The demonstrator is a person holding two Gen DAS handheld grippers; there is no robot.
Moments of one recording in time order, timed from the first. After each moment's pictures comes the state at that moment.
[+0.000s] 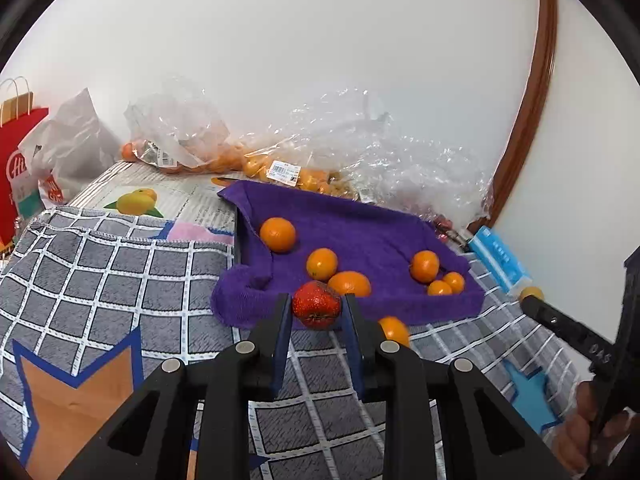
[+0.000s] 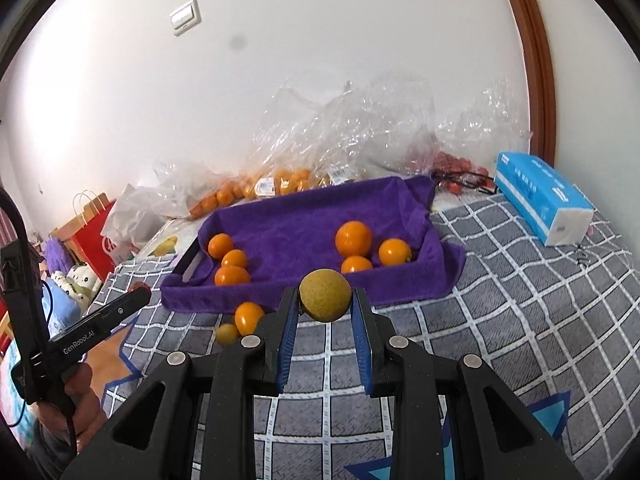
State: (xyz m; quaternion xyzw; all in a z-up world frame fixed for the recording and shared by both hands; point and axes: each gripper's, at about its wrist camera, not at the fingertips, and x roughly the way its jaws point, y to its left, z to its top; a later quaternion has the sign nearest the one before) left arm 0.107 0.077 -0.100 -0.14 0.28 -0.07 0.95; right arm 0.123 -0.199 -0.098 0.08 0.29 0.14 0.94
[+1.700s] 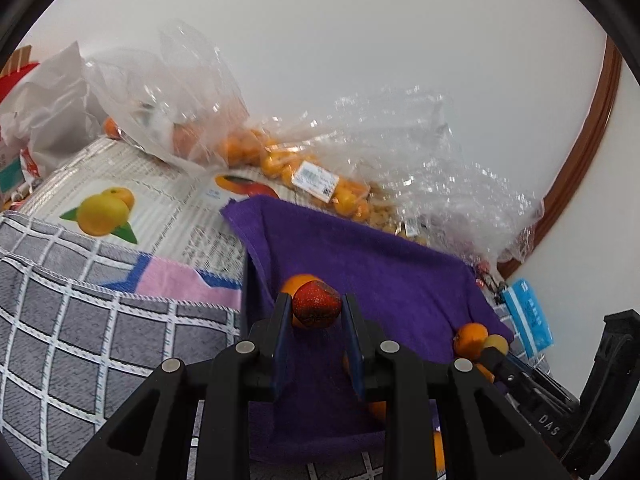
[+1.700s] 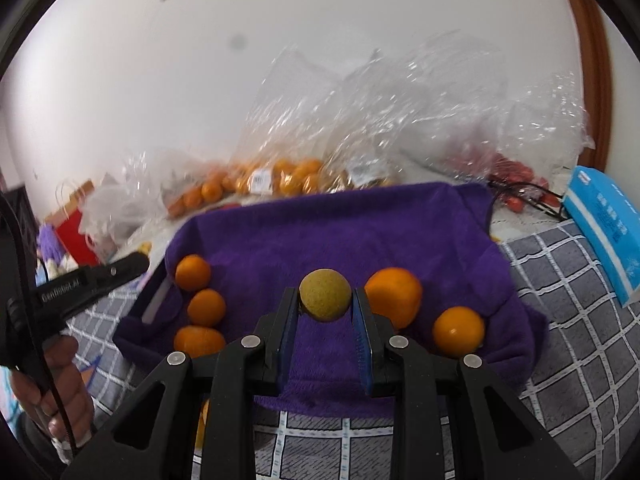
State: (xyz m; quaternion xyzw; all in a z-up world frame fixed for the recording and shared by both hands) left arm 0.230 0.107 -0.124 -0.21 0.32 -0.05 0.92; right arm 0.243 -0.146 -0.132 0.05 0.33 0.16 0.93
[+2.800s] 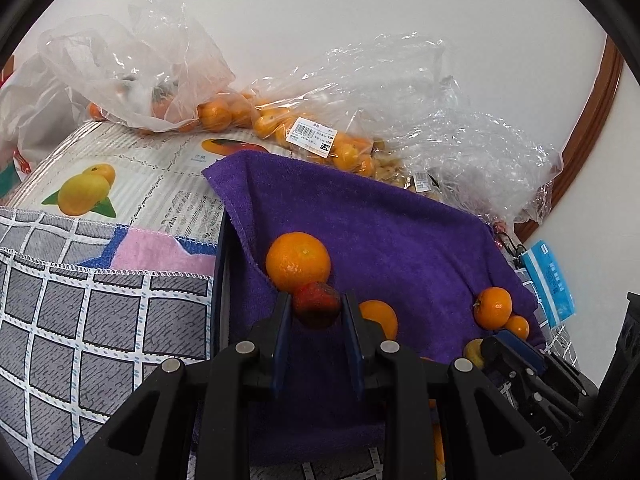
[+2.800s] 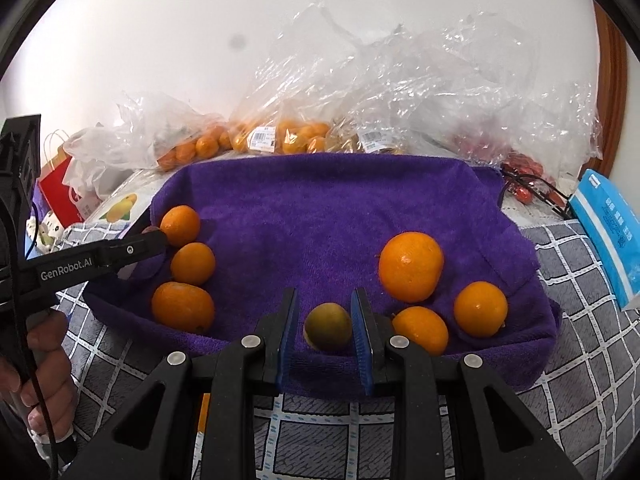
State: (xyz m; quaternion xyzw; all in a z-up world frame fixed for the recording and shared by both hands) left arm 0.243 0.086 -0.142 -0.17 0.37 -0.04 0.91; right arm 0.239 -0.131 -0.148 0.00 0.35 0.15 0.93
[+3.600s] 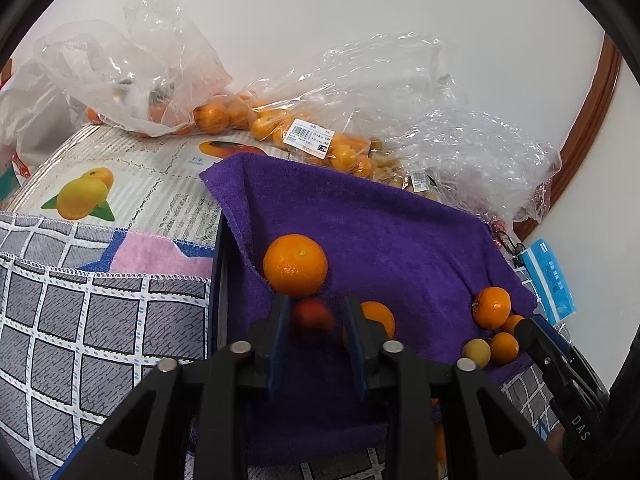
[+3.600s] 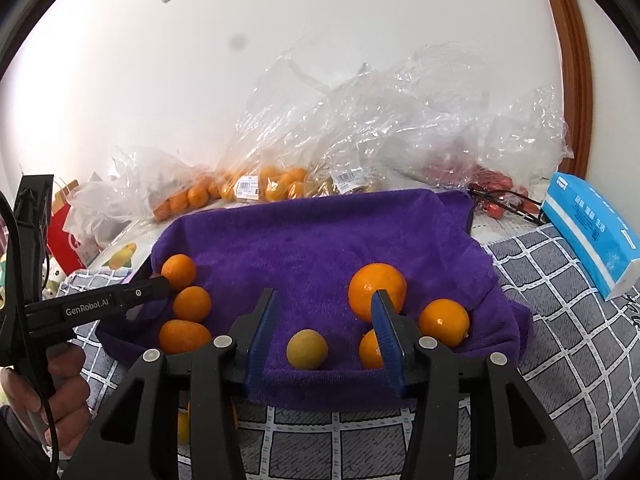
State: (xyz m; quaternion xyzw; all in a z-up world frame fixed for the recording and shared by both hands) left arm 0.242 0.083 -0.141 -0.16 0.36 -0.04 0.92; right arm 0.225 -0.152 -0.133 0.05 0.29 0.13 0.95
